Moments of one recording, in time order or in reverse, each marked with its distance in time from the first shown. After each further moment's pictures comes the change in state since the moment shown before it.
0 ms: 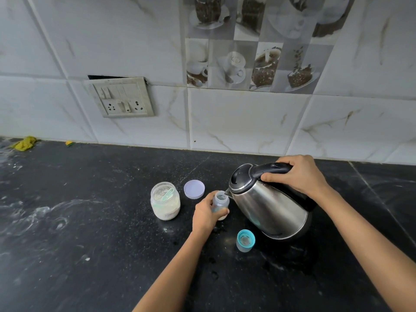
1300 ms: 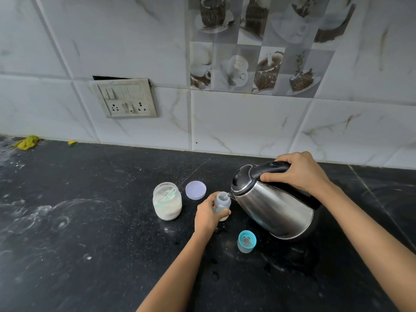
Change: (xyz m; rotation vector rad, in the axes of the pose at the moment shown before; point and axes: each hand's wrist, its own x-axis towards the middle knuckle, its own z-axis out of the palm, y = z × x) left_hand 0.004 -0.004 0.003 0.035 0.020 -0.036; right_hand 0.002 -0.024 -0.008 -0.158 -0.059 0.026
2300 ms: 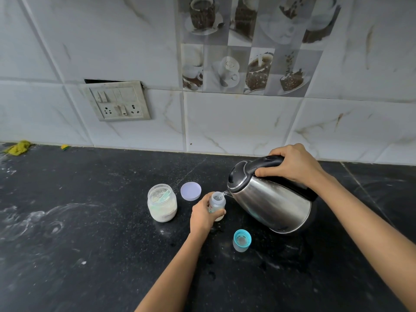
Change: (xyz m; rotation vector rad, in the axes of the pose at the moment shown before) left_hand -0.002 0.002 0.000 0.009 0.020 0.010; right_hand 0.004 -0.003 -0.015 -0.041 -0.021 -0.031
